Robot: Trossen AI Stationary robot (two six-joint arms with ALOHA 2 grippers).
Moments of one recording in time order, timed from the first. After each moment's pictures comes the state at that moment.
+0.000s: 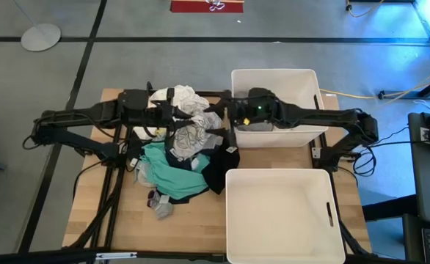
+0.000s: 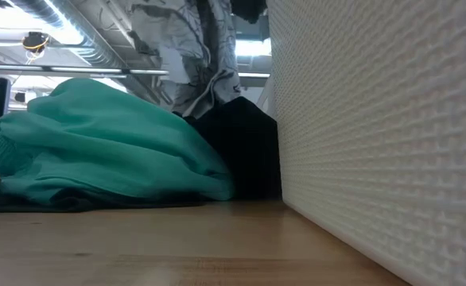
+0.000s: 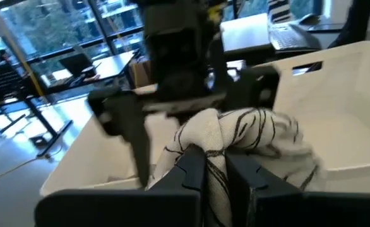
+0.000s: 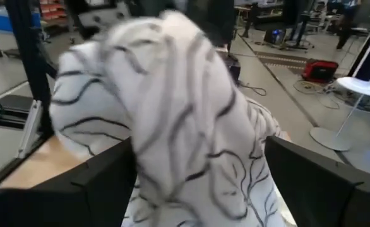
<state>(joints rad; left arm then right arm) 0.08 1.08 1.17 -0.29 -0.03 0.27 -0.17 1.58 1.35 0.11 -0.28 -0.16</state>
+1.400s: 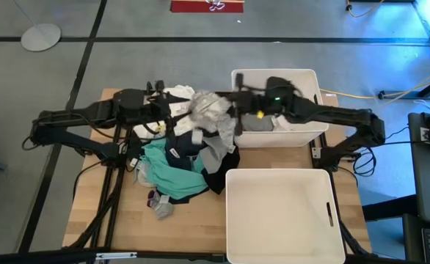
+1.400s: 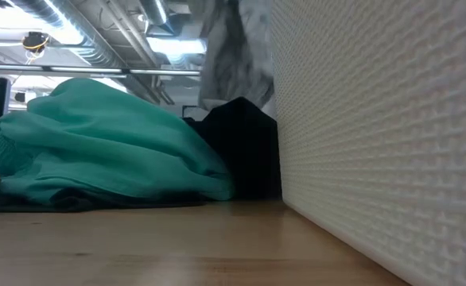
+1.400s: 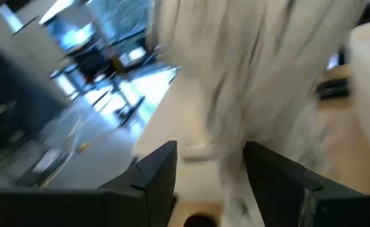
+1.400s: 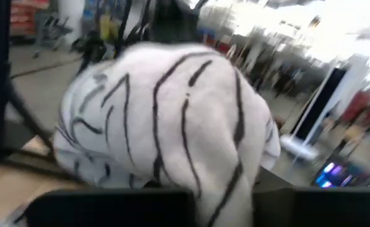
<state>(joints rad) 0.09 1.05 1.18 -0.35 -0.36 0.34 -0.17 1.46 1.43 0.12 -0.20 -0.33</state>
